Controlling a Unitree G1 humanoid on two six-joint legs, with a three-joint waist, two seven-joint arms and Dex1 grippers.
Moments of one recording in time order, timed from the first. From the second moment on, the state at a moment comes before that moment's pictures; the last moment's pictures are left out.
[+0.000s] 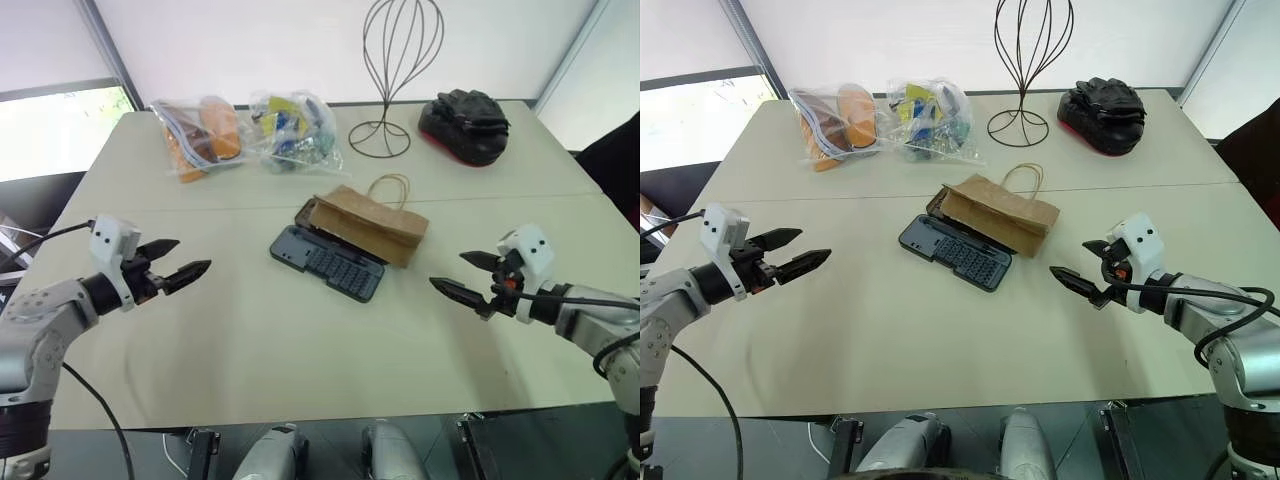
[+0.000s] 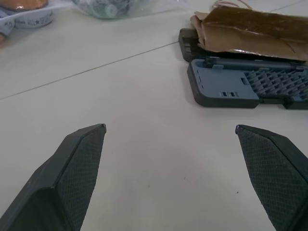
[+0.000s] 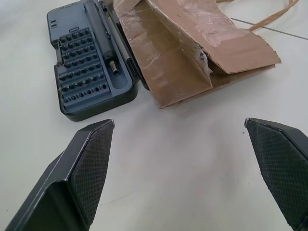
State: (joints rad) left arm -0.13 0.77 0.35 -0.16 -0.60 0.62 -0.80; right arm -0.09 -0.80 -0.28 -0.38 0.57 0.79 0.70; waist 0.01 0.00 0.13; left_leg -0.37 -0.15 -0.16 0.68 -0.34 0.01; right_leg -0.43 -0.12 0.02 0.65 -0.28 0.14
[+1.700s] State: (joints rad) left arm -0.35 0.66 0.13 -0.11 -0.53 0.58 -0.83; right arm -0.85 -0.53 0.21 0.67 0.02 0.12 0.84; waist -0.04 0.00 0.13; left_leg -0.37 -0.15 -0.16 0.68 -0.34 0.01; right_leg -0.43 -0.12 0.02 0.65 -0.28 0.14
